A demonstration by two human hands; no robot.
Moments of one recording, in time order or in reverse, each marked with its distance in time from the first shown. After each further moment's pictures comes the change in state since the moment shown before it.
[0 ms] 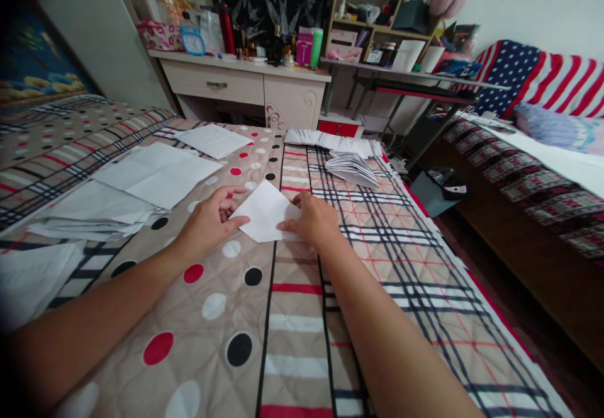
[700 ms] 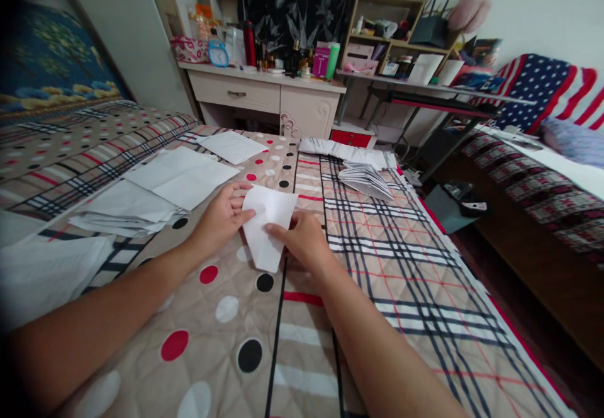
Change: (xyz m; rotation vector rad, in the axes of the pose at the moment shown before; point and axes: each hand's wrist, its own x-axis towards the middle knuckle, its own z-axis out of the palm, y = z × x) left_hand 0.011 -0.007 0.001 -0.586 0.040 -0.140; right_hand -0.012 -0.032 0.022 0.803 -0.152 0.058
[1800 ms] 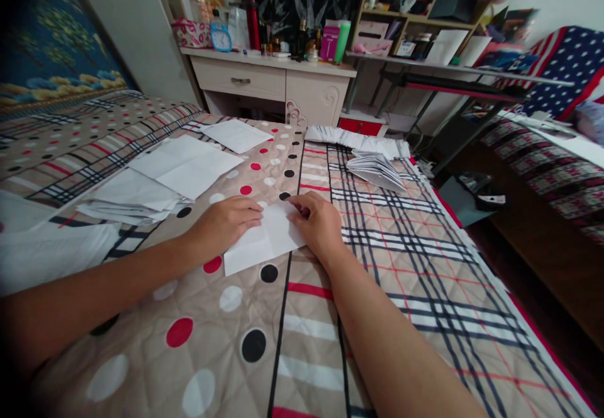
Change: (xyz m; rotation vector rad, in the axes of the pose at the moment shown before) left_hand -0.018 0.007 -0.012 1.027 -0.285 0.553; right_hand 0.015 0.023 -0.012 -0.452 0.232 -0.473
